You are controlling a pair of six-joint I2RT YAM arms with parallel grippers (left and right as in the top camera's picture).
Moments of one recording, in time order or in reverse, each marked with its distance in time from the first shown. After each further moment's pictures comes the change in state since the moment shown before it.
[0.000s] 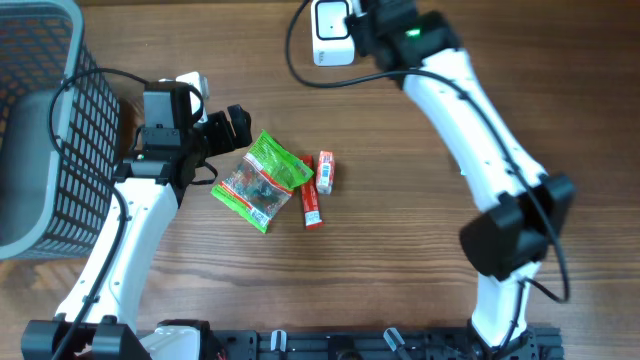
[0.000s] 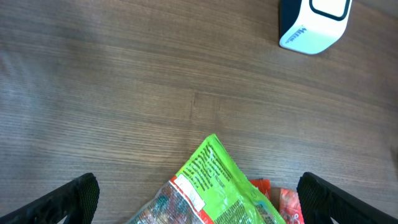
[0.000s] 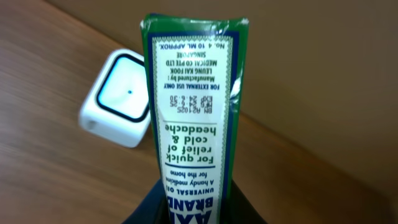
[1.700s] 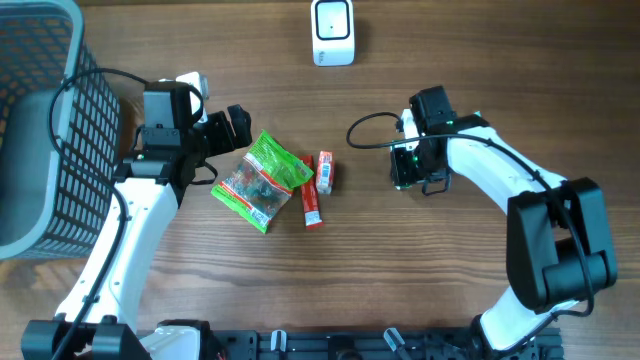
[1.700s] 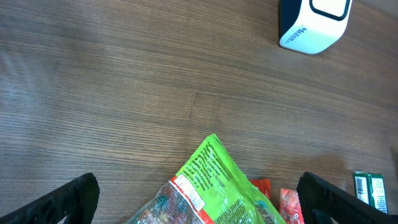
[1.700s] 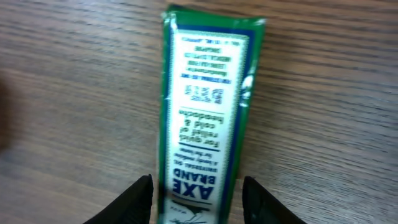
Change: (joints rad) left arm 0.000 0.000 0.000 0.001 0.000 0.000; right arm -0.206 -0.239 -0.972 0.053 -0.550 0.410
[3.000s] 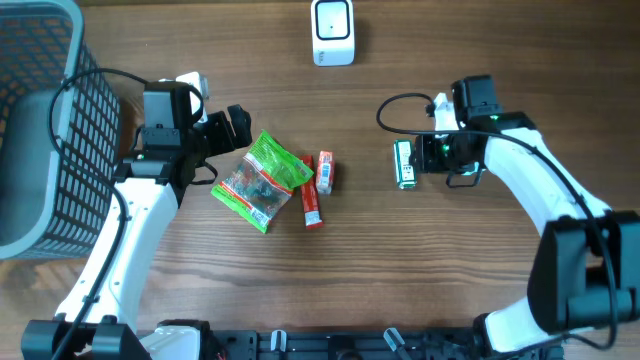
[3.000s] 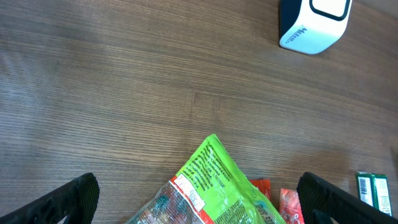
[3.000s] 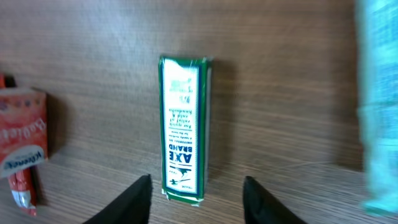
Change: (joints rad) left arm 0.000 0.000 0.000 0.000 0.000 0.000; right arm -0.142 -0.117 0.003 -0.045 -0.130 -0.033
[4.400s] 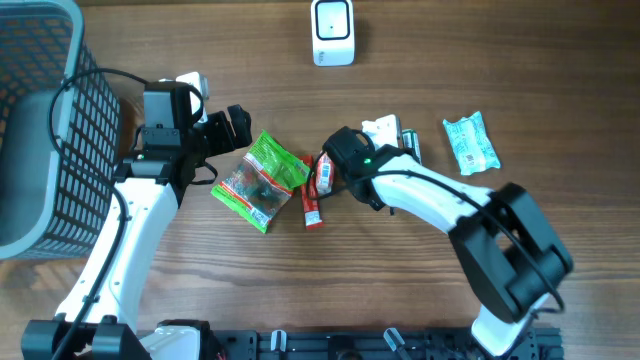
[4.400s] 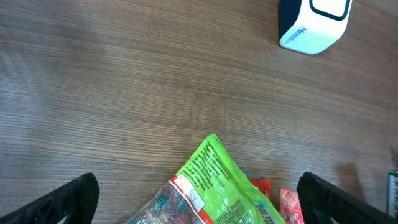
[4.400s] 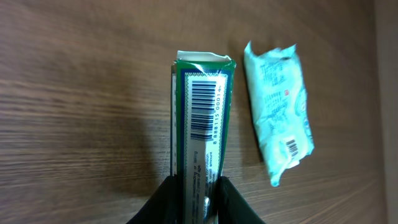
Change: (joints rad) left arm 0.000 0.000 0.000 0.000 0.000 0.000; right arm 0.539 0.188 0.009 0.040 1.083 0.327
